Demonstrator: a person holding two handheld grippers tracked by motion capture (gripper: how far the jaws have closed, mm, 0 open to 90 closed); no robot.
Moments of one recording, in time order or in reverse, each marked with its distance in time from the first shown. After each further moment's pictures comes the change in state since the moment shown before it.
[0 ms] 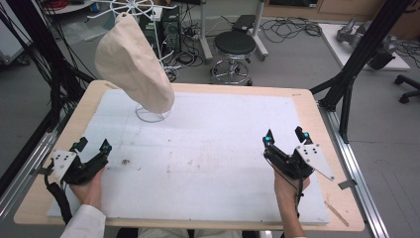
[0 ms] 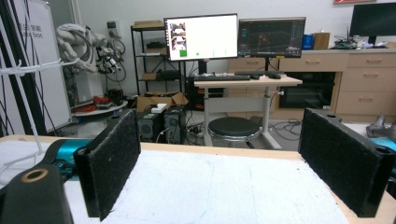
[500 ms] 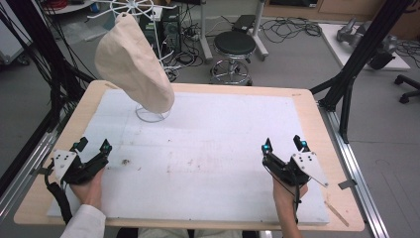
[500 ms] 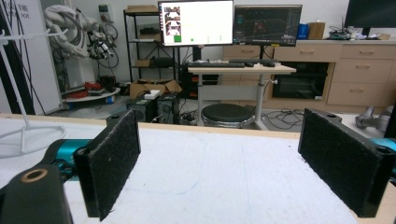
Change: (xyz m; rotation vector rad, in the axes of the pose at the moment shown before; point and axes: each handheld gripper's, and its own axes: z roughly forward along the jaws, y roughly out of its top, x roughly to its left) left arm 0.000 0.000 0.000 0.003 -0.001 0.000; right arm -0.002 -0.027 -0.006 0.044 -0.025 -0.032
